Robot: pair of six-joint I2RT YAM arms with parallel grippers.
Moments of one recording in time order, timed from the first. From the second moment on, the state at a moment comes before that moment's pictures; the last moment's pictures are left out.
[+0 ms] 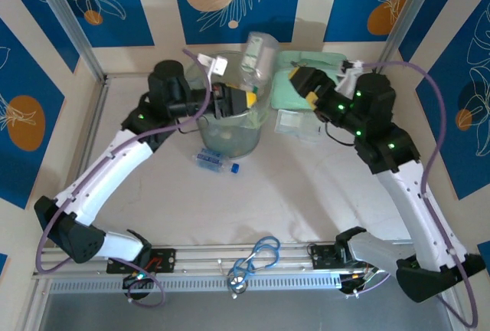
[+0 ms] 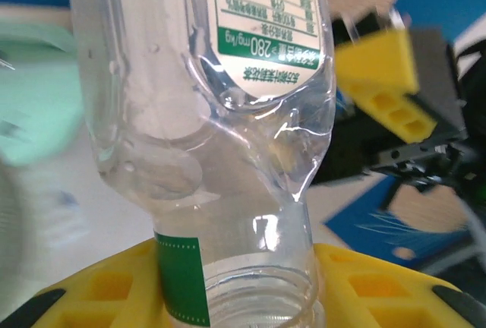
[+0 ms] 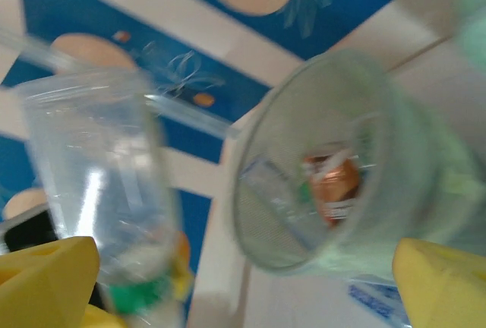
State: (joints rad) left arm -0.57 1.38 1.51 -0.26 0.68 -0.51; right arm 0.34 1.03 1.37 -0.56 -0.26 0.98
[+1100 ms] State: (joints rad) left arm -0.50 1.67 1.77 -0.54 0.04 0.06; right arm 0.18 0.79 1.15 -0.84 -0.40 0.96
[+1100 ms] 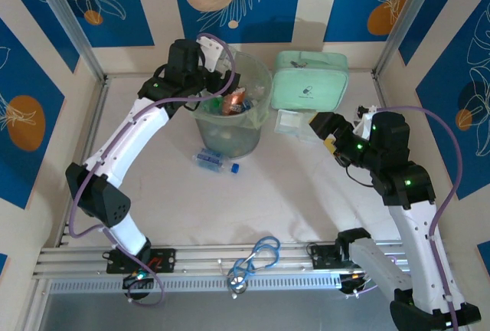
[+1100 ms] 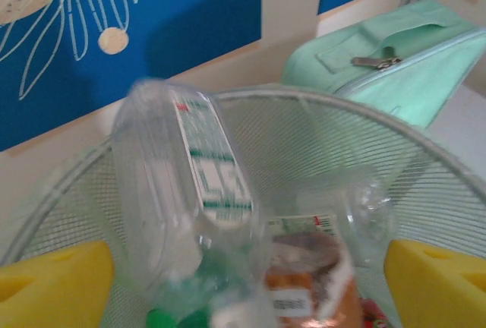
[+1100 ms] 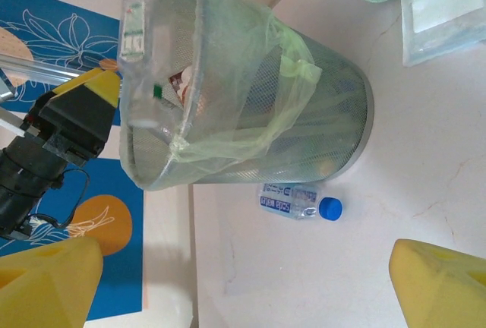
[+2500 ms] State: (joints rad) left arm -0.32 1.28 0.77 -0.47 0.13 -1.15; right arm 0.72 0.86 0.79 -0.58 -0.22 1.01
